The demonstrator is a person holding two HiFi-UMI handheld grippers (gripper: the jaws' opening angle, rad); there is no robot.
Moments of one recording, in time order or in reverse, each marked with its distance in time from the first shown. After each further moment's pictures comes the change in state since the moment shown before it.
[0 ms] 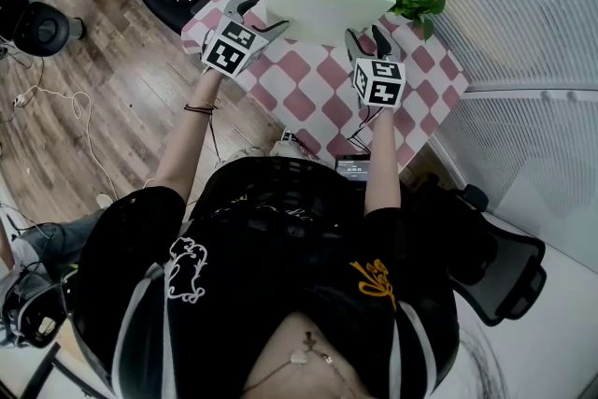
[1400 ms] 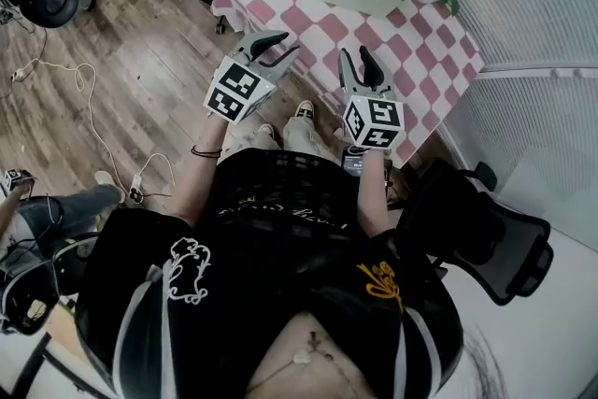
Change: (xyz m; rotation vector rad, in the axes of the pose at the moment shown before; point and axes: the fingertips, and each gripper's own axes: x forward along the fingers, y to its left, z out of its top) left arm -0.184 -0.109 -0.066 -0.115 -0.173 -0.089; right arm -0.140 0.199 -0.009 0.093 -0.129 0.064
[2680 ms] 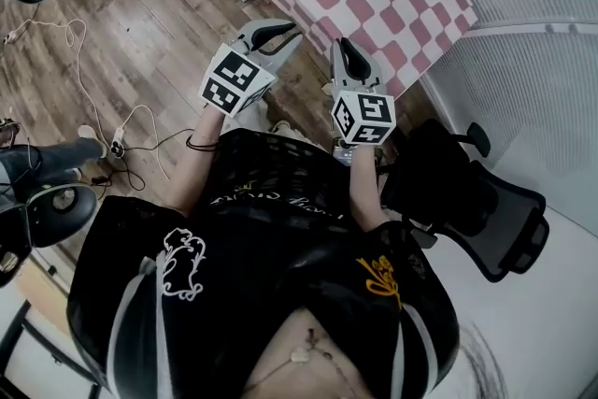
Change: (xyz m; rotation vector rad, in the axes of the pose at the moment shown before) left arm -0.051 -0.169 -0.016 -0.057 -0.017 -0.014; right arm -0.155 0.036 -0.061 0.018 0.033 0.081
